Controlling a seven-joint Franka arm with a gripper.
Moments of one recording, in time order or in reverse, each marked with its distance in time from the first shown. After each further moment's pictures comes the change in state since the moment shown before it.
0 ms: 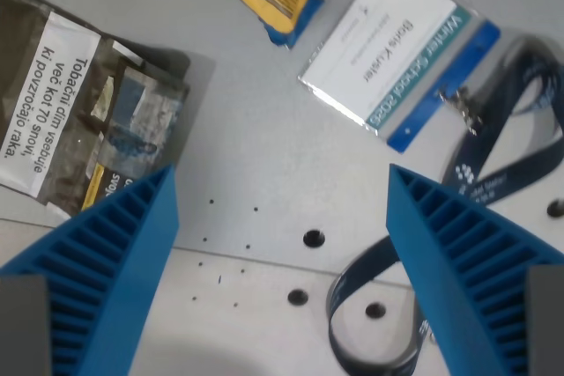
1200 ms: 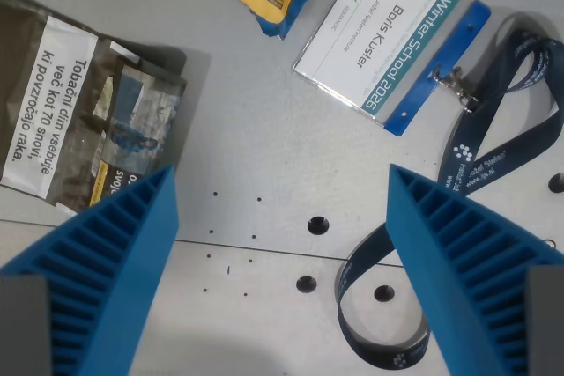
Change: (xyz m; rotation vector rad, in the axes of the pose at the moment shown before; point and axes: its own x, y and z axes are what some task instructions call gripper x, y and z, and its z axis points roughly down) arm -0.008 0.005 -0.013 0.002 0.002 0.072
